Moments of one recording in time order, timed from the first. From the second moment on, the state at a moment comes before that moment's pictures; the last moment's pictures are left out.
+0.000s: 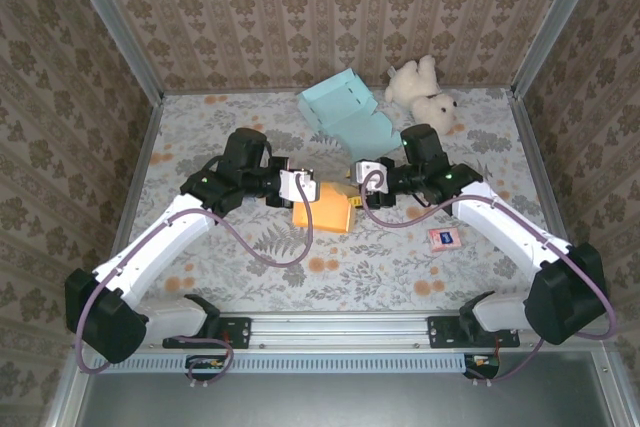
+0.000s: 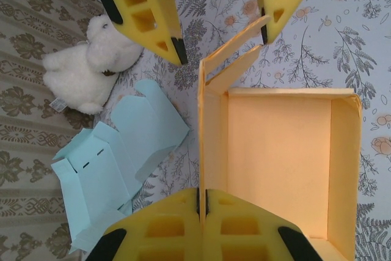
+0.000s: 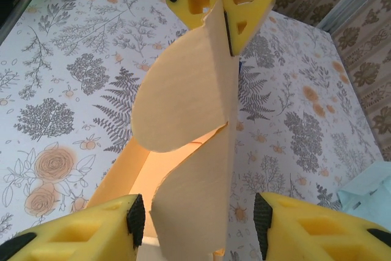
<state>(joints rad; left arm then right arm) -0.61 1.22 1.06 -0.50 0.47 1.15 0.44 1.32 1.03 -0.39 -0.71 -0.97</state>
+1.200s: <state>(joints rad) -0.61 1.22 1.05 -0.51 0.48 1.17 0.48 1.44 1.06 -0.35 -0.70 -0.97</state>
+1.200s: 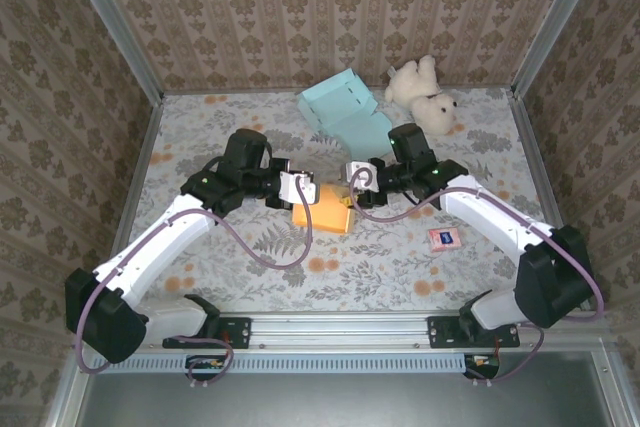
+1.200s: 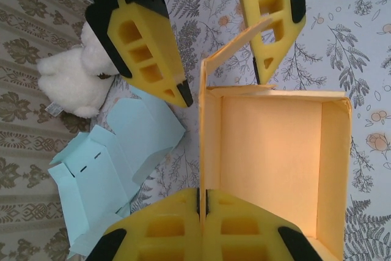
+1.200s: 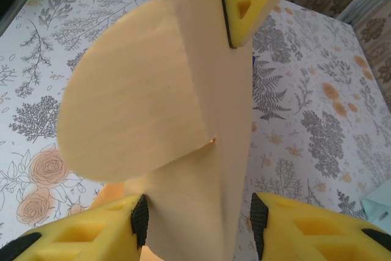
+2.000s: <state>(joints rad) -0.62 1.22 1.05 -0.51 0.48 1.19 0.50 1.47 1.08 -0.34 -0.68 -0.97</state>
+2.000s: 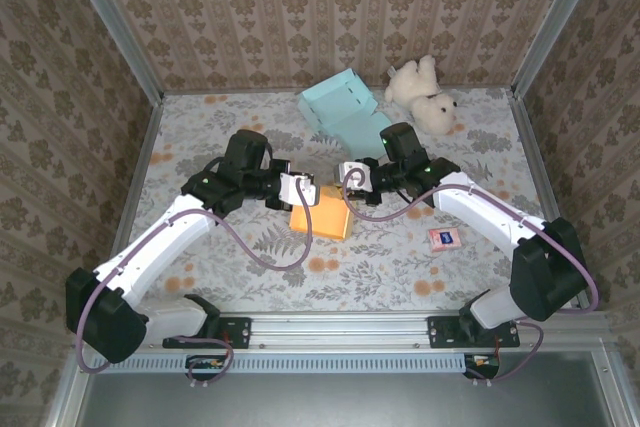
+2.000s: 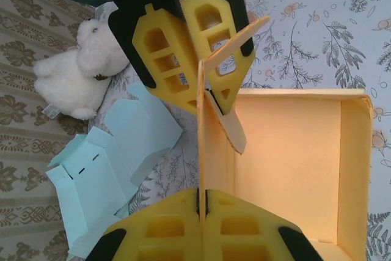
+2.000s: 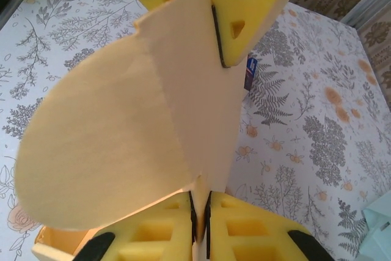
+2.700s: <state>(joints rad) -0.43 1.19 1.14 -0.17 0.31 0.39 0.43 1.36 0.88 -0.17 -0.67 -0.94</state>
